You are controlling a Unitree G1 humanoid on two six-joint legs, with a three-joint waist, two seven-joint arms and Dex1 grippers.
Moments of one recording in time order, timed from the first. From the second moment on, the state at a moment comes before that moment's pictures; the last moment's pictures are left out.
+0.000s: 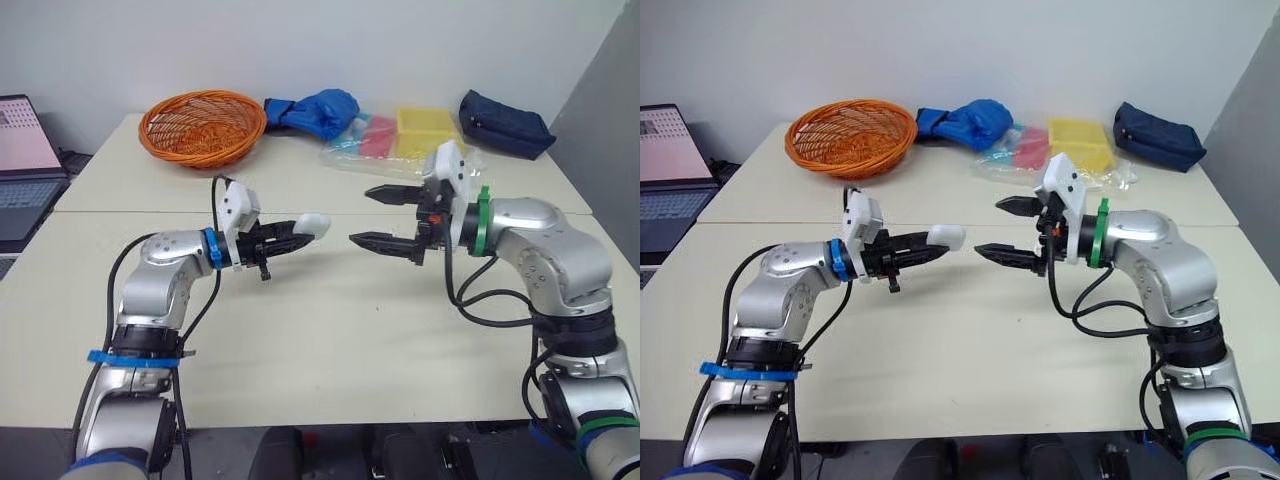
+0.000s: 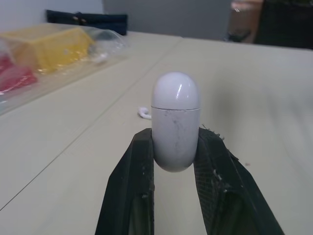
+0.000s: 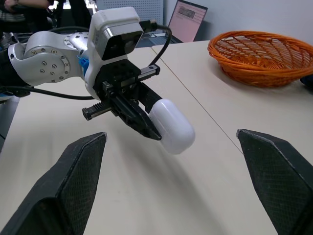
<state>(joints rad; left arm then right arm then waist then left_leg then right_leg) -0.56 0.51 0.09 0.10 -0.42 0.36 -1.12 -0.74 -0.51 0.06 -0.24 0.45 0.74 0.98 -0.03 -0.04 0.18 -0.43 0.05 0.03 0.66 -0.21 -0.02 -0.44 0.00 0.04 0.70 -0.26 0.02</state>
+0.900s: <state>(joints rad) -0.41 0.41 0.05 -0.12 -0.53 0.30 -1.01 -0.86 -0.45 0.16 0.00 0.40 0.60 1.02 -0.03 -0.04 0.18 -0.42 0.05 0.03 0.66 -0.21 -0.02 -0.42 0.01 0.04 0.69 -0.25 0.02</state>
